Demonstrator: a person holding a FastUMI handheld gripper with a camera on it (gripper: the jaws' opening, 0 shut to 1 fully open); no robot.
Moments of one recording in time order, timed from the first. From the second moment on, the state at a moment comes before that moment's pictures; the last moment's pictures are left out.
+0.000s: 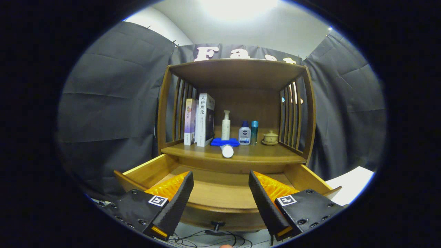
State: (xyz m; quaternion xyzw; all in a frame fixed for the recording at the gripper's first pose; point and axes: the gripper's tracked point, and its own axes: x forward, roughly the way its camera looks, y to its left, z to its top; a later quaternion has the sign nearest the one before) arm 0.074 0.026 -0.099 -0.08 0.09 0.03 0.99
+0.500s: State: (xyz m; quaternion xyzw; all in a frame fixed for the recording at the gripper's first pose) arm 0.025 0.008 -0.148 -0.07 0.09 0.02 0.99
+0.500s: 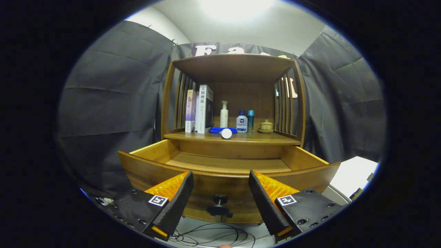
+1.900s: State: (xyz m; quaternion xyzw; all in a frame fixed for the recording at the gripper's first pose) arm 0.040 0.005 -0.203 -0.05 0.13 -0.04 0.99
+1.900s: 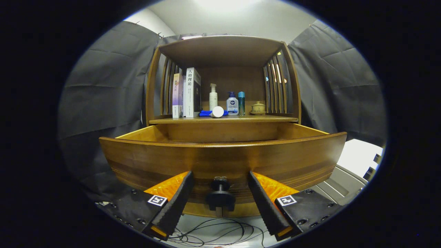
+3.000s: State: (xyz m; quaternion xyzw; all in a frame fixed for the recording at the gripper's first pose) arm 0.167 0.008 -0.203 -0.07 0.14 -0.06 0.99
